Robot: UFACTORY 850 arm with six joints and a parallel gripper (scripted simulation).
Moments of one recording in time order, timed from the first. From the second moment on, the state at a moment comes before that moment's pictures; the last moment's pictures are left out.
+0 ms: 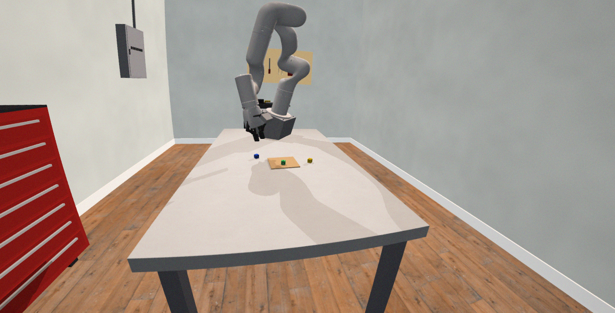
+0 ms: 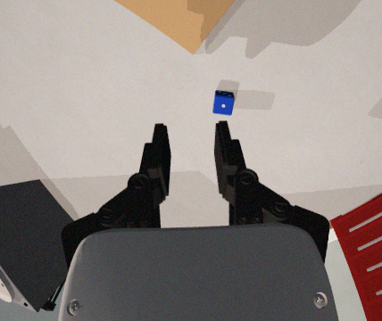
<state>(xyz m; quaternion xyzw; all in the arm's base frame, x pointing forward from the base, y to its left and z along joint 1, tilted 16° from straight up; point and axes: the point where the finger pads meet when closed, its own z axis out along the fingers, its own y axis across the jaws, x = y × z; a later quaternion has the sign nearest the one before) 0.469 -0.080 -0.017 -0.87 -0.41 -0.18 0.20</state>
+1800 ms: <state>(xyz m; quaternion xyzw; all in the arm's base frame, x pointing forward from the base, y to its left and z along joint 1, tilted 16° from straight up) 0.492 -0.084 -0.031 -0.92 -0.36 -0.10 0.10</state>
